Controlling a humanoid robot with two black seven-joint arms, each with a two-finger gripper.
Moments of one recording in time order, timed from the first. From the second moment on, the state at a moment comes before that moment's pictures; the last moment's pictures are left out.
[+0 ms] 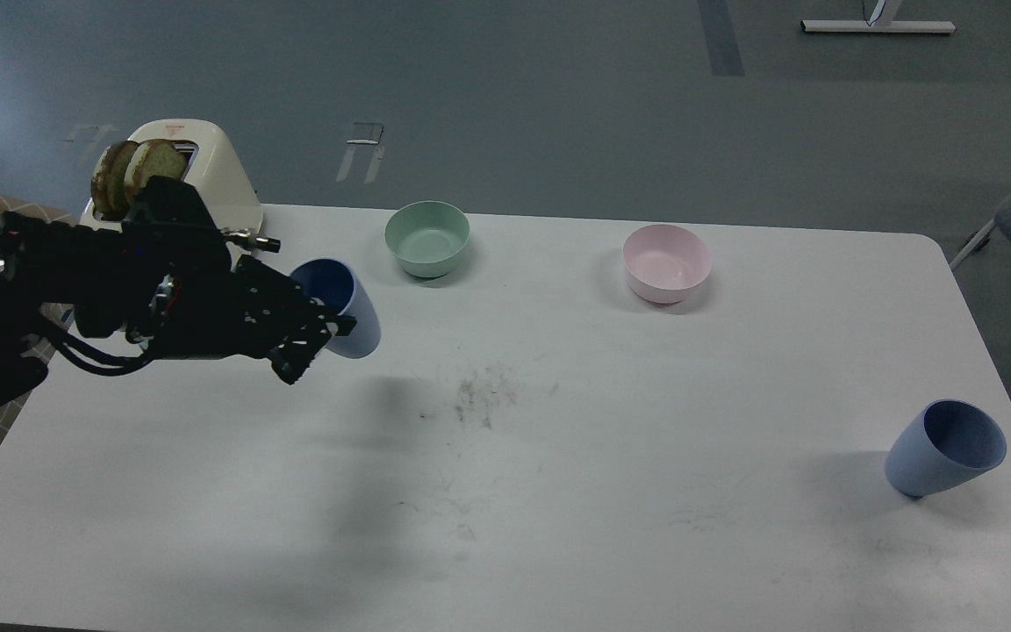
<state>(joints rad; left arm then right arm) -0.82 0.95 -0.55 -1.71 2.11 -0.49 -0.40 0.45 -0.63 1.71 0.92 -0.26 0.49 -0.15</state>
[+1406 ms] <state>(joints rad) -0.91 0.55 -0.22 -1.66 2.18 -0.49 -0.32 0.39 -0.64 1.75 0.92 -0.25 0.49 -0.15</state>
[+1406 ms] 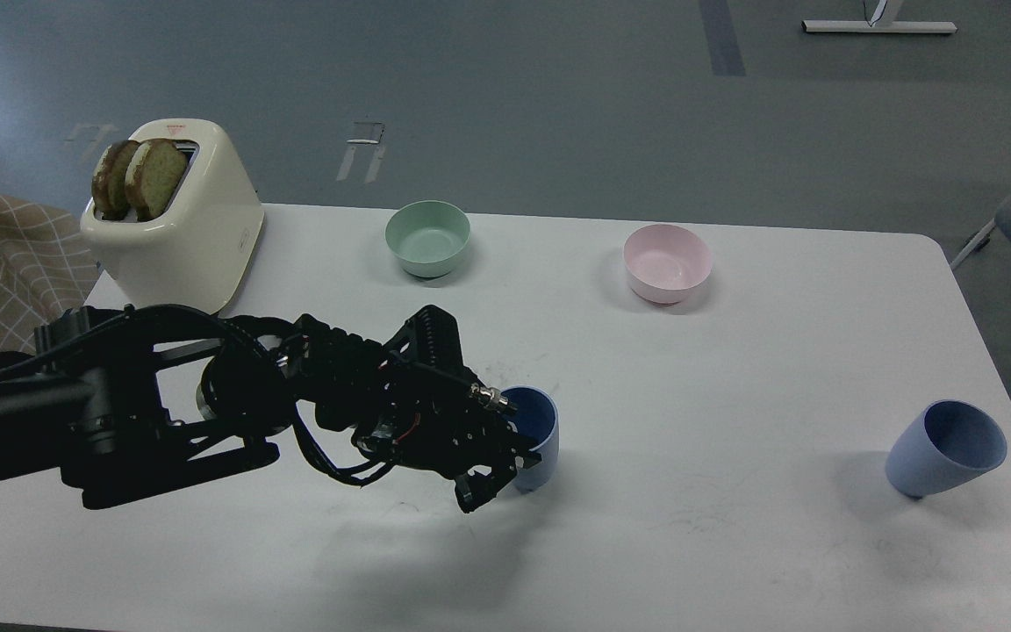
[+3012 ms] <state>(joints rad) -0.49 0.52 -1.30 -1.21 0.82 -0.19 -0.32 0.33 -0.78 1.76 1.37 -0.88 0.49 -0.15</state>
